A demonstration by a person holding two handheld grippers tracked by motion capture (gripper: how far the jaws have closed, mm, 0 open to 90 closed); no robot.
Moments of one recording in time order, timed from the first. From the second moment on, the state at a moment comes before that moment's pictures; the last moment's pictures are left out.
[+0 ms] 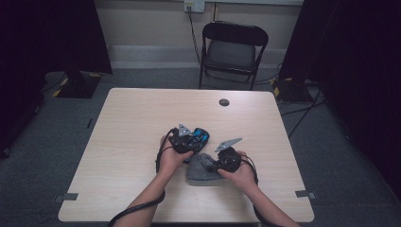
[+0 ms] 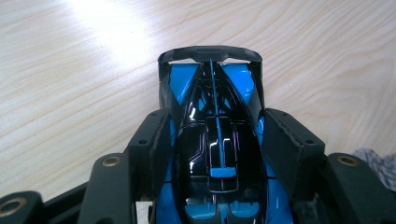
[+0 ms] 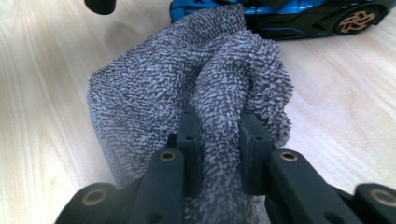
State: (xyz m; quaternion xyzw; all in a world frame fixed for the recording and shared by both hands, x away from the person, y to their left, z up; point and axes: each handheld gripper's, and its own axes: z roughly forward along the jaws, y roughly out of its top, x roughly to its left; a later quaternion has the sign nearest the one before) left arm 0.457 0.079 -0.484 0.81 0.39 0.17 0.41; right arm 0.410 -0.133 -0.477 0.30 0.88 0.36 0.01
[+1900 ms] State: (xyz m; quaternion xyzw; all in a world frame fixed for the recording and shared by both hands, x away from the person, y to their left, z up) left arm 0.457 0.079 -0.485 0.80 0.39 0.17 0.41; right arm 0.461 -0.209 -0.448 0.42 0.83 0.37 0.08
